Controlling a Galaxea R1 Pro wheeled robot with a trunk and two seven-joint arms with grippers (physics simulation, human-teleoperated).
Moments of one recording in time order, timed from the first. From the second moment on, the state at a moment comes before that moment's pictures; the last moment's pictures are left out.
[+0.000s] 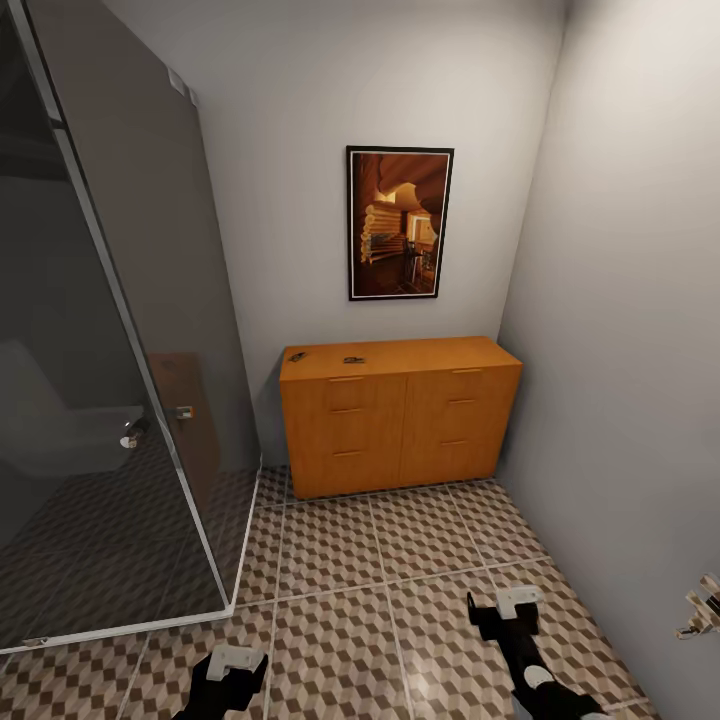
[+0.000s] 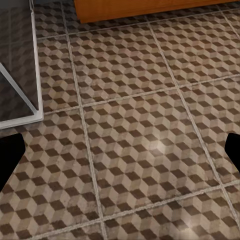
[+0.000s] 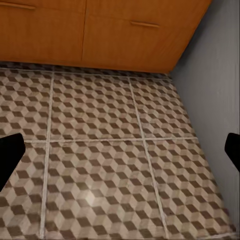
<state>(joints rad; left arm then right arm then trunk) -0.53 0.03 -0.04 0.08 0.00 -0.54 -0.10 -0.55 -0.04 0.14 -0.14 0.06 -0.48 -0.18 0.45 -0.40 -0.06</state>
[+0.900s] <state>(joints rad) -0.53 0.03 -0.04 0.08 0.00 -0.54 -0.10 -0.83 -0.05 0.13 -0.99 0.06 0.62 -0.20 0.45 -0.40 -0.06</state>
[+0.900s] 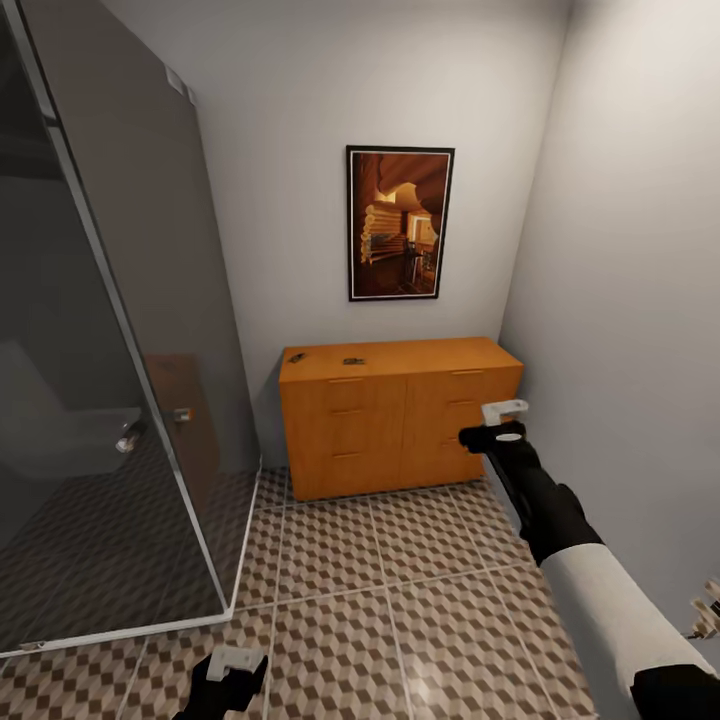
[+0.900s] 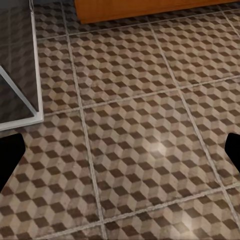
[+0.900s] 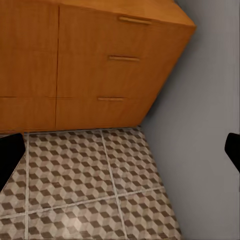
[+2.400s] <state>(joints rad) -0.42 0.11 -0.04 0.08 -0.01 -0.21 -0.10 -0.97 -0.05 0.15 -0.98 0.09 0.67 0.37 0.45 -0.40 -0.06</state>
